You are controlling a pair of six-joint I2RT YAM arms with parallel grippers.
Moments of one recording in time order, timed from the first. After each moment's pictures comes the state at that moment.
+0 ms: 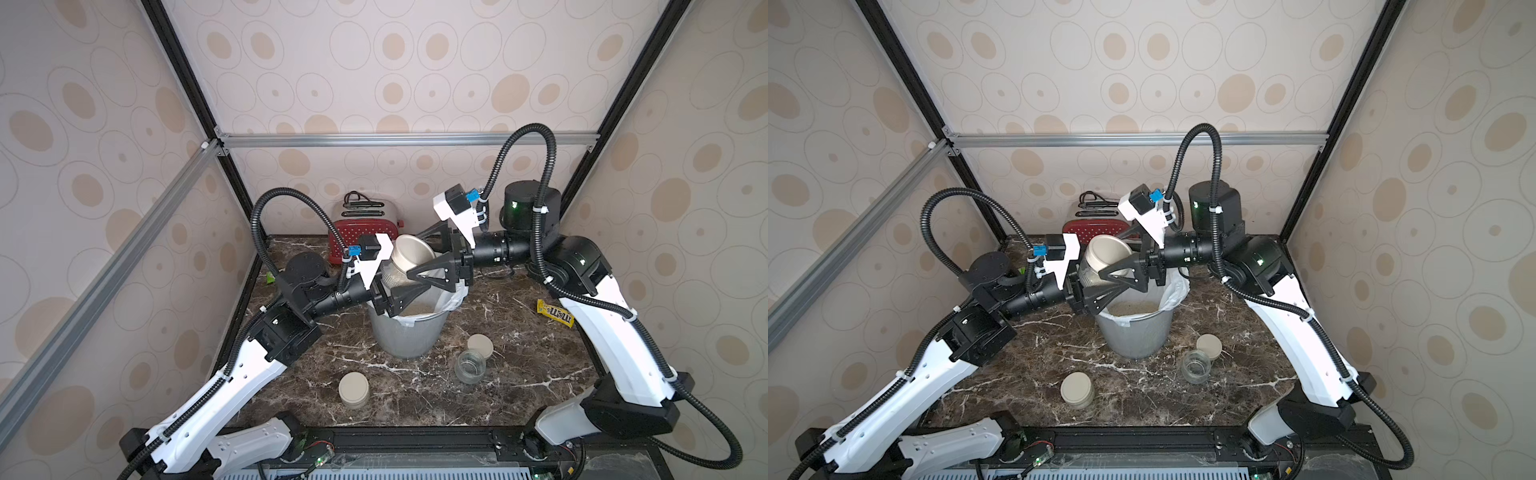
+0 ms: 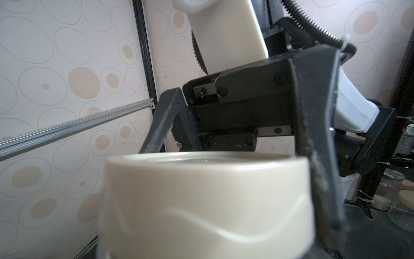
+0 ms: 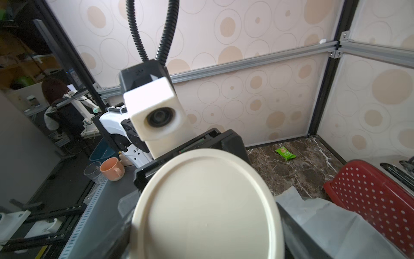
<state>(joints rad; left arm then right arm) -0.73 1.06 1.25 -0.05 0.50 0.00 0.70 1.51 2.11 -0.84 -0.86 -0.07</state>
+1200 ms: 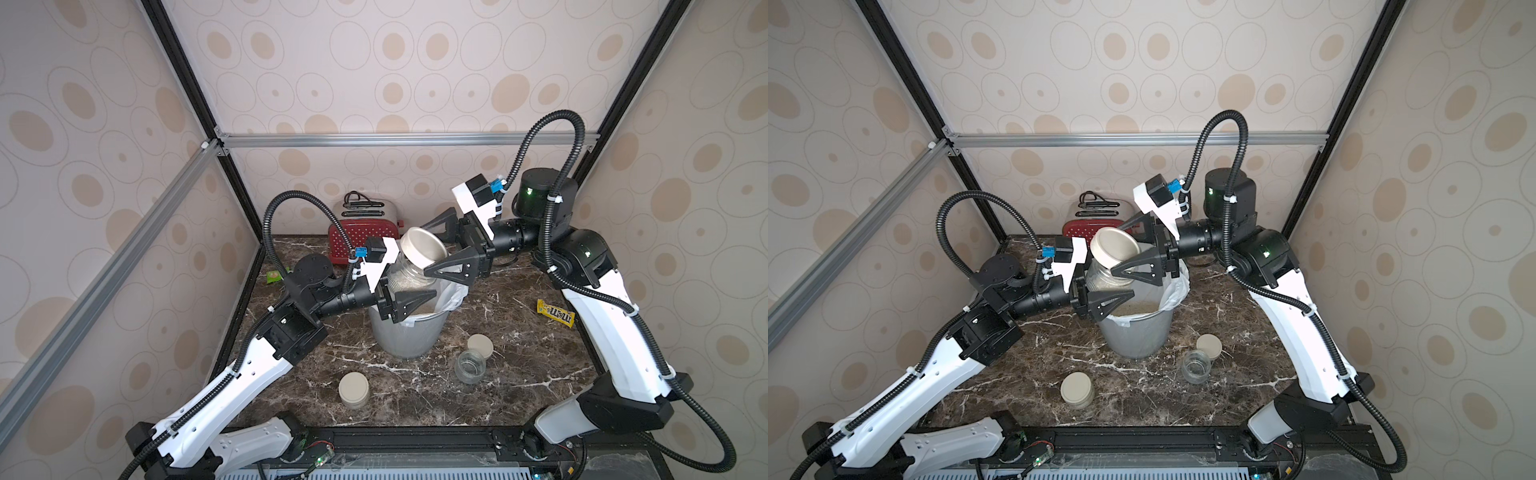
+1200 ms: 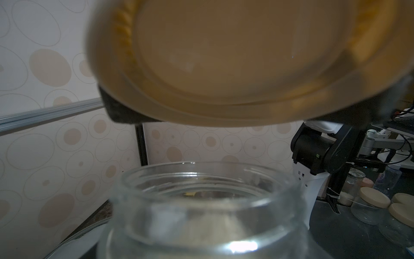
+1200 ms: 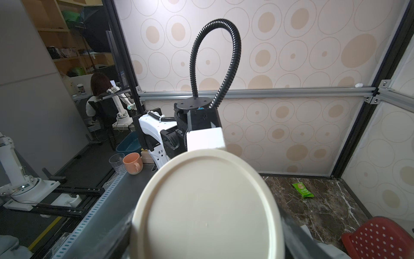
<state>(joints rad) -0.74 1.07 1.21 -0.02 0.56 -0.06 0.60 1.51 2.10 -0.75 -1.11 -0.10</state>
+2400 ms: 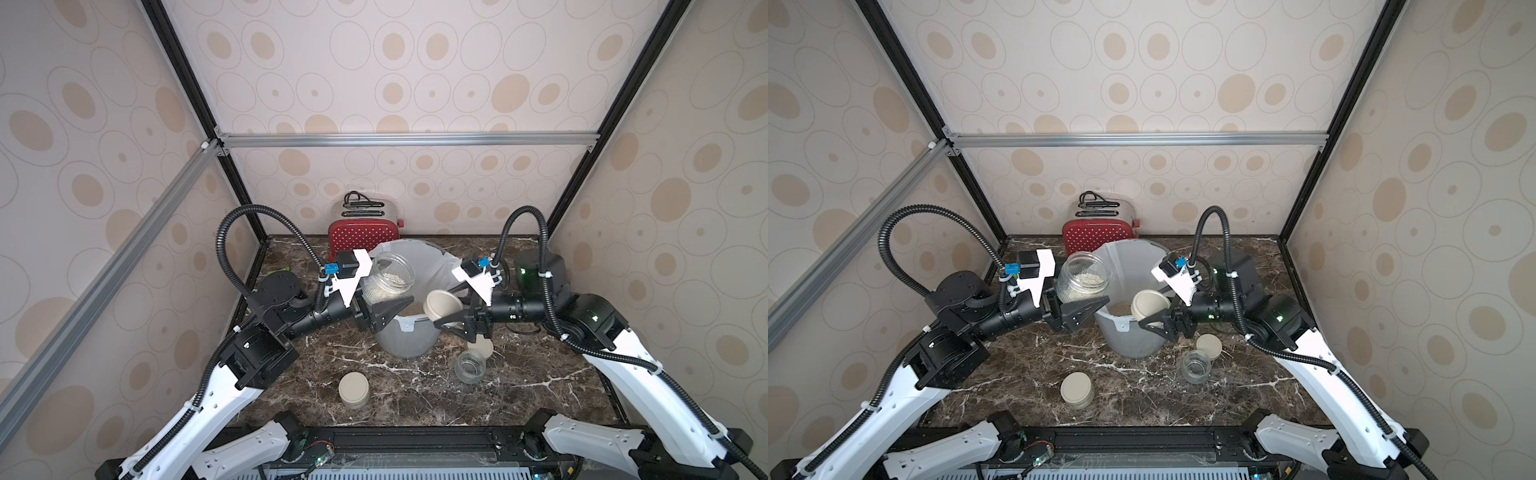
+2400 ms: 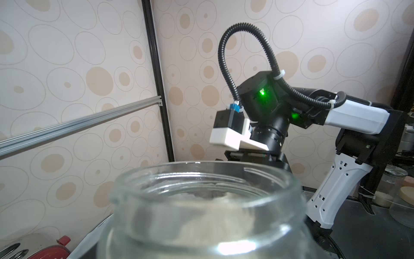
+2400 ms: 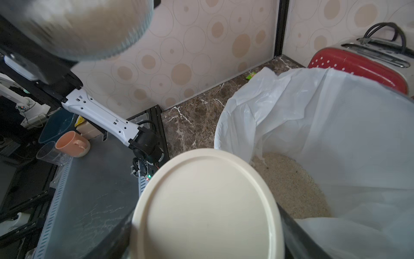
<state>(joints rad) -0.74 0.90 1.20 -0.19 0.41 0.04 0.70 1.07 1.36 -0.82 -0.56 -0.05</state>
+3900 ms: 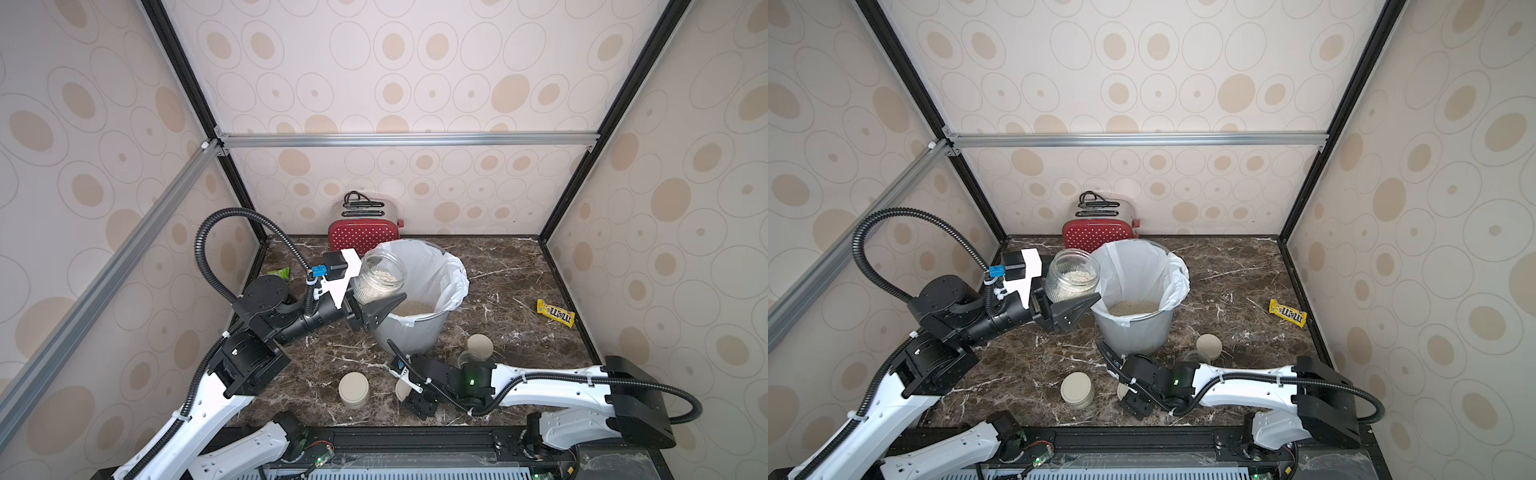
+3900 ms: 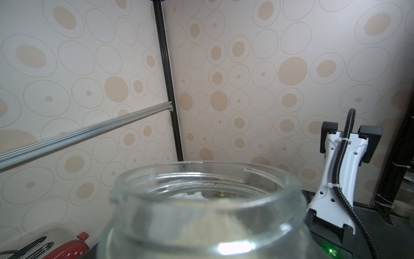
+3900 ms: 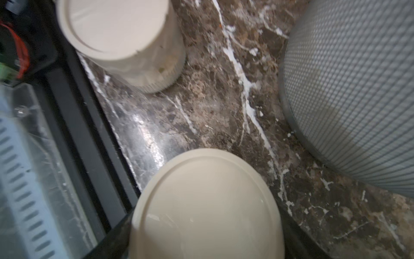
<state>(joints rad) -0.74 0.86 1.21 -0.22 0.36 0.06 1.27 1.37 0.76 -0.41 0.13 0.20</state>
